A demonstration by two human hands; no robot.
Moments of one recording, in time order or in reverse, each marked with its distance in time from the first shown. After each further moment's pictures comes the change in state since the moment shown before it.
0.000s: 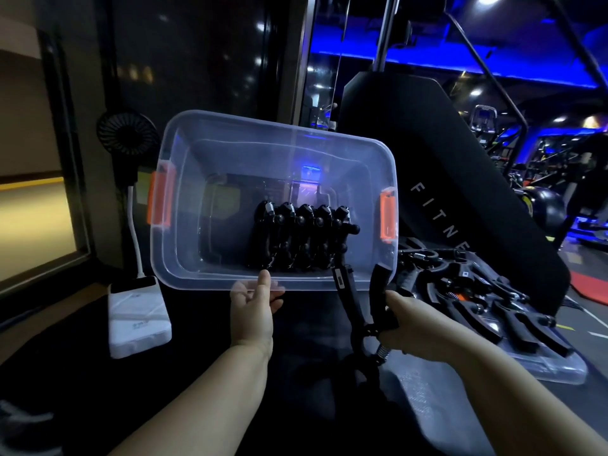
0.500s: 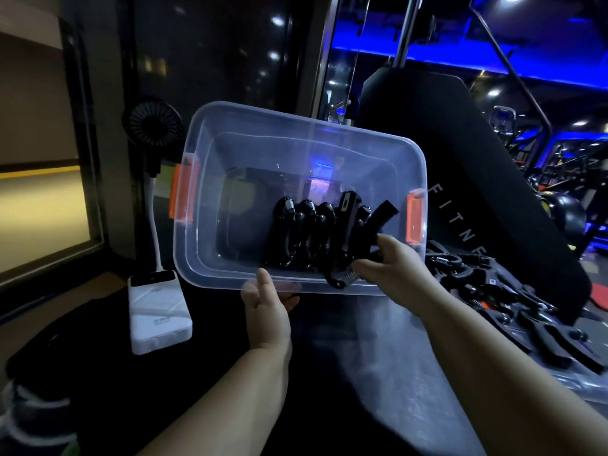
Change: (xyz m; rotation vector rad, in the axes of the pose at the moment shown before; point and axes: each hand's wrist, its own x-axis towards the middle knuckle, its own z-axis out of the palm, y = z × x) left_hand 0.003 0.004 -0.003 -0.096 0.113 -0.025; right_hand 0.065 -0.060 -0.004 0.326 0.411 -0.098
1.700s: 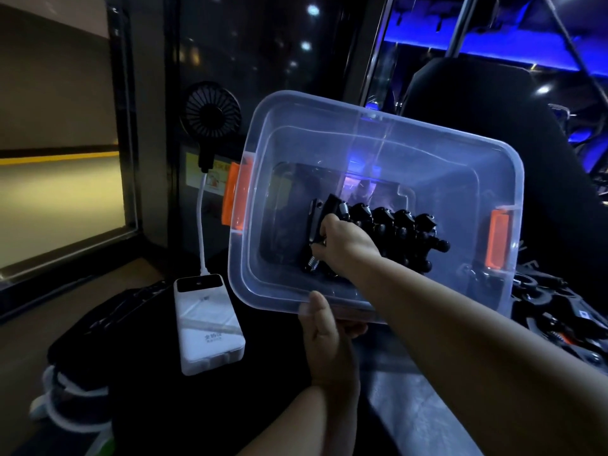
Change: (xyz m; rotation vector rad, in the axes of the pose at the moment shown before) left_hand -0.007 -0.005 0.002 -0.175 -0.063 -0.022; right_hand 0.109 -0.072 0.135 -0.524 -0.174 -0.084
